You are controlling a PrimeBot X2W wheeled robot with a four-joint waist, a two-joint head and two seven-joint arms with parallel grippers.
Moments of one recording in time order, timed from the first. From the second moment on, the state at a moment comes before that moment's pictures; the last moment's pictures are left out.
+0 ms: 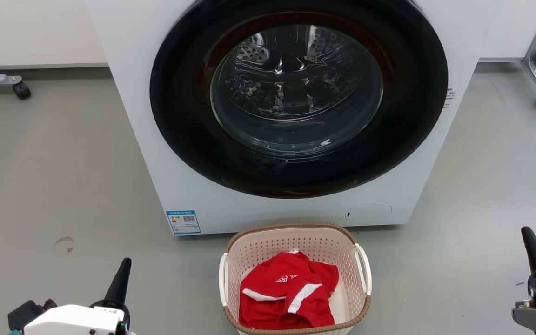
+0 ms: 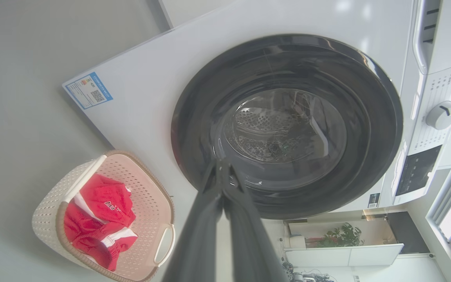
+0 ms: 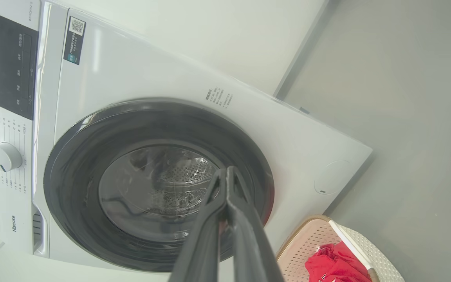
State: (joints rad) left arm -0.01 0.12 -0.05 0.21 -1.41 -0.03 0.10; right arm -0.04 -0.04 -0.06 0.28 1.39 0.13 0.07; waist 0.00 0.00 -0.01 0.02
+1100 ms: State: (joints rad) left arm -0.05 0.05 0.08 0.27 -1.60 -0.12 0.11; right arm -0.06 -0.03 -0.13 0.28 1.60 0.13 0.11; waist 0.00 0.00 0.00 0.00
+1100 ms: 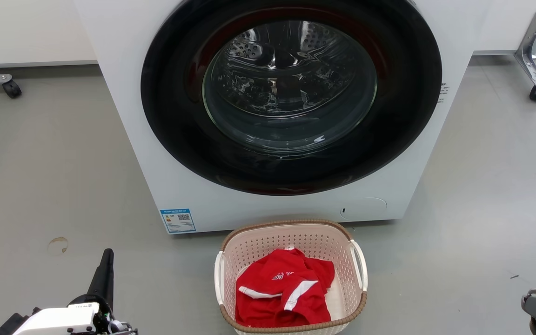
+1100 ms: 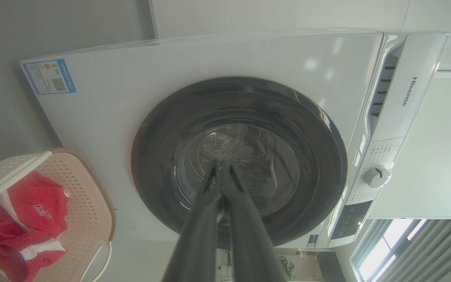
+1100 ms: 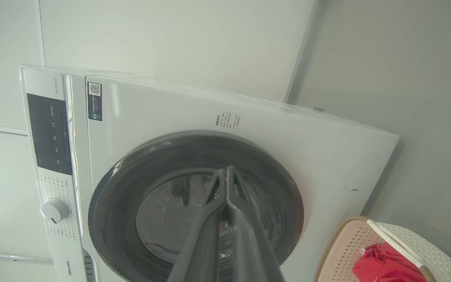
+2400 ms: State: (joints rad) left arm -0.05 0.04 0.08 0.27 -1.60 -0.12 0.11; right arm -0.06 -0.03 -0.13 0.28 1.60 0.13 0.11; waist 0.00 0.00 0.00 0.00
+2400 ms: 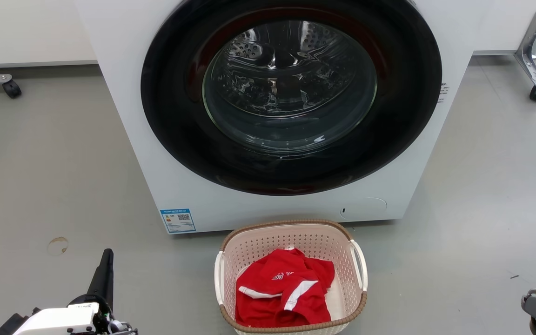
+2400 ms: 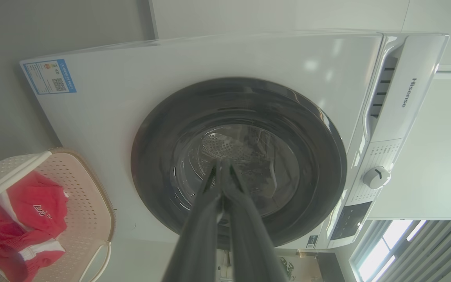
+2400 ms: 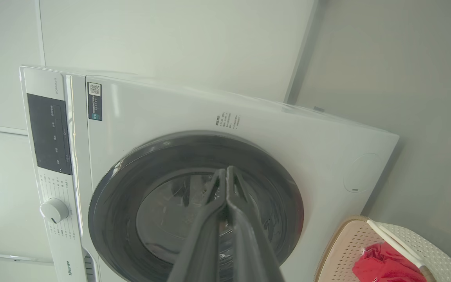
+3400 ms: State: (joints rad) left arm -0.05 0.04 0.08 0.27 -1.60 -0.12 0.11; right arm -0.06 -0.03 -0.13 0.28 1.60 0.13 0.11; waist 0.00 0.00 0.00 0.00
